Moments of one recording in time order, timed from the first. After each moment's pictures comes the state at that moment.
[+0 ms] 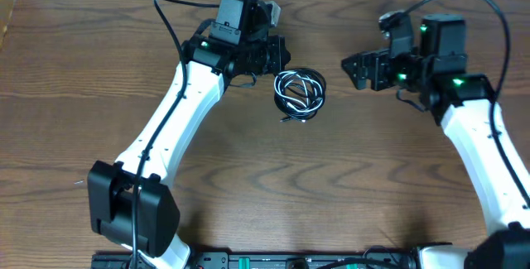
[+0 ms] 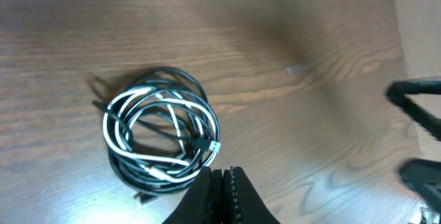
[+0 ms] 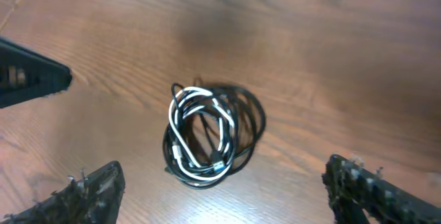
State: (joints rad) left arm -0.37 1.77 1.56 -0.69 0.43 -0.40; right arm 0.12 1.51 1.22 -0.50 -0.47 0.06
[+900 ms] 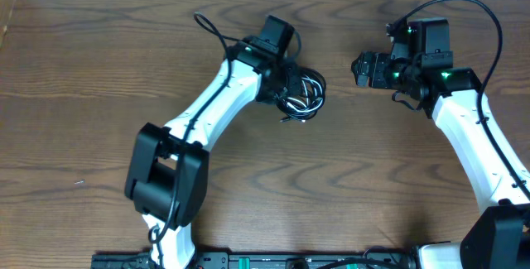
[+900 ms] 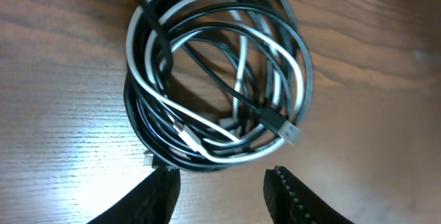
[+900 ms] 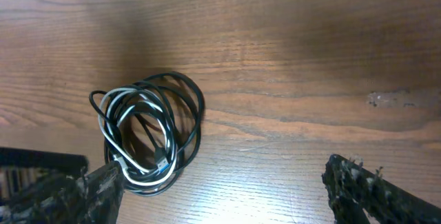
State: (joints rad) left arm -0.49 1.97 1.56 -0.79 0.22 -0.72; right arm 0.12 1.57 1.22 -0.56 -0.23 0.27
